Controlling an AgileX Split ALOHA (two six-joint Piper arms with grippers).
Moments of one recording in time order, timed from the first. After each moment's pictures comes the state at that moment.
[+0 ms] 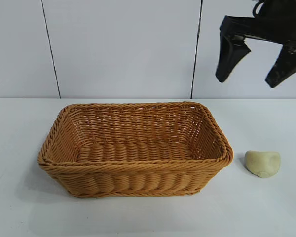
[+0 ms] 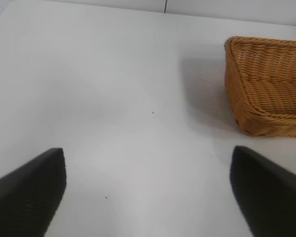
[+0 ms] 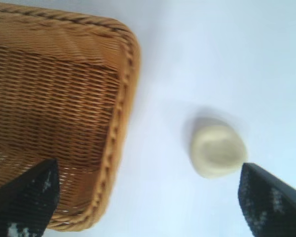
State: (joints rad) left arm 0.03 -0.01 -0.49 -0.05 1.07 -0.04; right arm 0.05 1.70 -1.34 0.09 0.95 0.02
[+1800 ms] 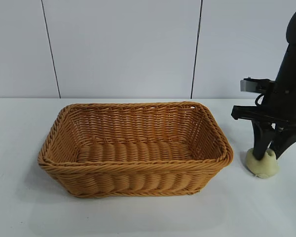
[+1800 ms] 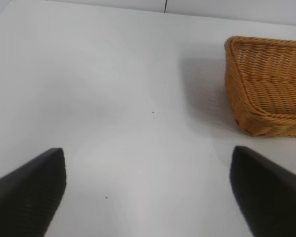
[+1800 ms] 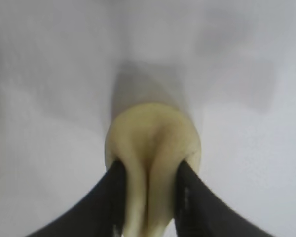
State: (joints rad) left arm 0.03 -0.01 -0.49 -0.05 1.07 -0.04; right arm 0.04 2.07 -1.40 0.17 1.01 -0.02
